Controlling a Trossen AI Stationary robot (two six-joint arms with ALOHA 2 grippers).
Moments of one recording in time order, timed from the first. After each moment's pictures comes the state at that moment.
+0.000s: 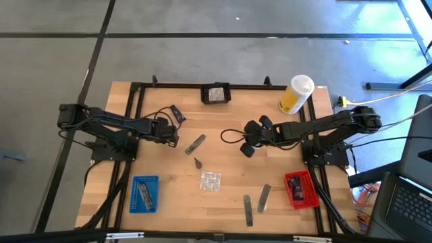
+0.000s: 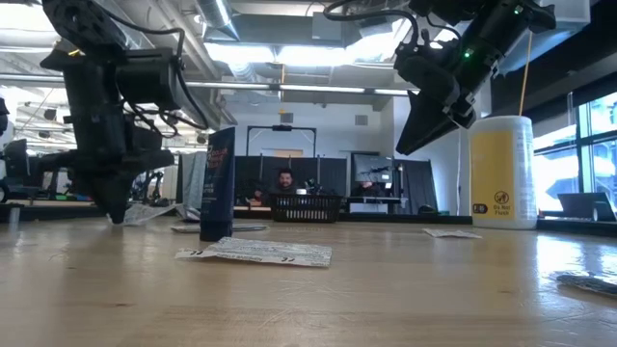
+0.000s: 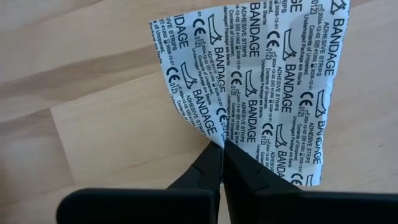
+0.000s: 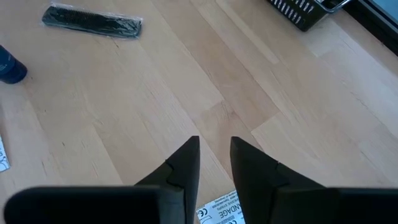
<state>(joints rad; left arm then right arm) 0.12 1.27 0.49 -0.64 -0.30 -1.15 0.11 1.42 0.86 -0.43 0.45 0.54</state>
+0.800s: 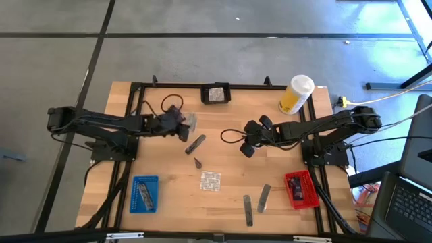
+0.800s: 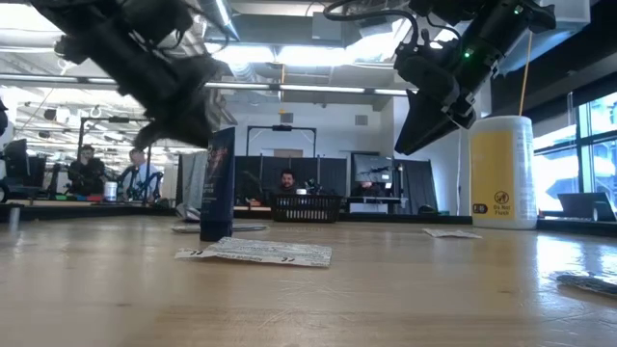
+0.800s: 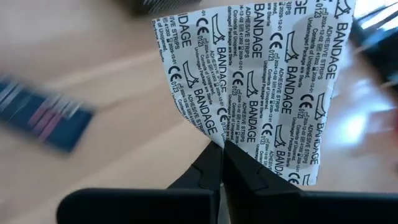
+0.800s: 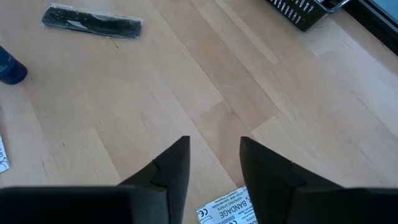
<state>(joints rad) 0.13 1.09 0.50 -0.08 -0.30 -0.84 0.11 1.42 0.86 -0.43 0.45 0.54</state>
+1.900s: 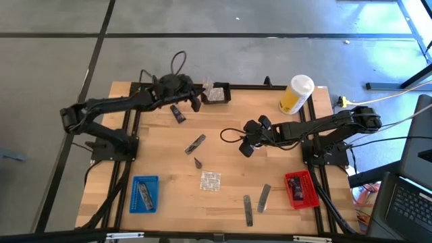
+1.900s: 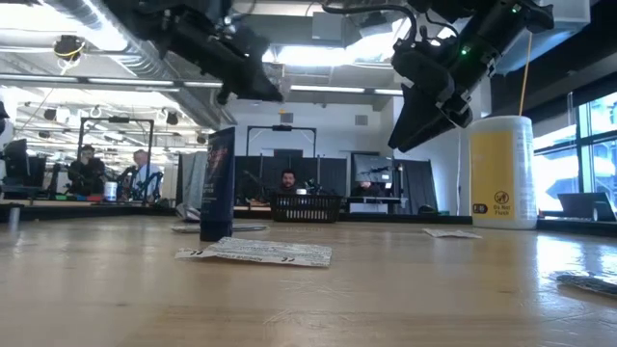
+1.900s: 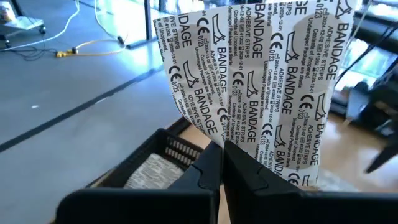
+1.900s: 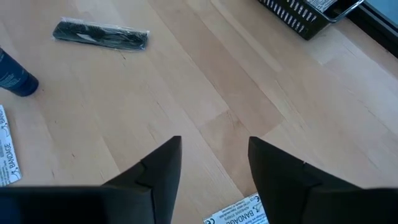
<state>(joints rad) 0.51 1.32 0.85 0.15 -0.05 -0.15 0.11 1.42 0.86 -0.39 0.45 0.54</state>
